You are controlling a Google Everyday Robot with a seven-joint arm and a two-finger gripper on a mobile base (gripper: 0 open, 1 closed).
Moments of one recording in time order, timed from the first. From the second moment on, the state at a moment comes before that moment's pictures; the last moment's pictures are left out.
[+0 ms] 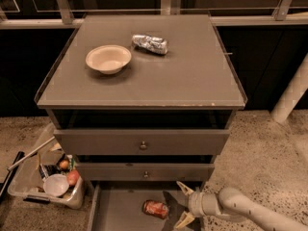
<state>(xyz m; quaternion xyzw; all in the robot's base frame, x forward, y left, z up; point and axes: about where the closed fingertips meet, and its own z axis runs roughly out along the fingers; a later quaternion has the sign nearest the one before) 0.472 -0.120 0.273 -0.60 0.66 0.22 0.39</state>
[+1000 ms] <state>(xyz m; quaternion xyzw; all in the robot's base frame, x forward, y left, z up) 0.458 -0.088 0.255 -0.62 0.66 0.22 0.35</state>
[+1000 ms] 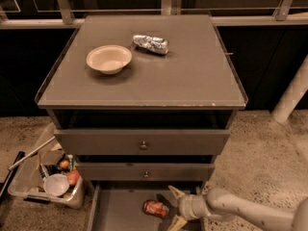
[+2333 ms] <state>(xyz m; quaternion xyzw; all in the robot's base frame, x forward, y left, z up) 0.470 -0.062 0.185 -0.59 0.70 0.23 0.33</state>
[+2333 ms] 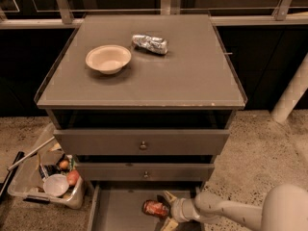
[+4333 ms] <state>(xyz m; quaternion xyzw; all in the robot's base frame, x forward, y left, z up) 0.483 -0.062 0.137 -0.54 0.73 0.21 0.35</state>
